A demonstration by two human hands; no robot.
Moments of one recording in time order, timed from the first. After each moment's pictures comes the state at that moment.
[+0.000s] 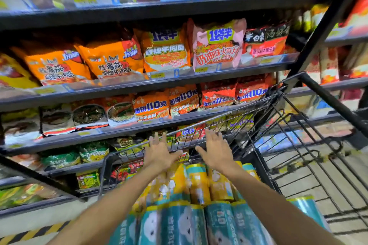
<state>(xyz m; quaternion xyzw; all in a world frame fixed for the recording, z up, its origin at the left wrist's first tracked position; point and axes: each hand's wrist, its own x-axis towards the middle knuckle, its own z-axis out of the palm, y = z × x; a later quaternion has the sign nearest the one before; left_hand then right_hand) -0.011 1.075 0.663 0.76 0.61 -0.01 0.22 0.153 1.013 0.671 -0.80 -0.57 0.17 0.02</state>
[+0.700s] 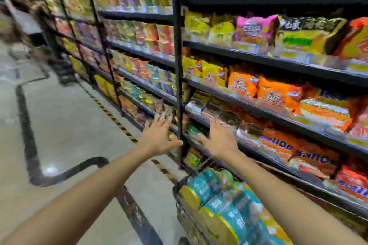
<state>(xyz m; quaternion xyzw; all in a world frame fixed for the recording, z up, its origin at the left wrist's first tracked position) -0.233 0.845 0.823 0.54 0.84 0.05 0.04 -0.067 0.952 0.814 -0.42 -0.90 0.09 0.08</state>
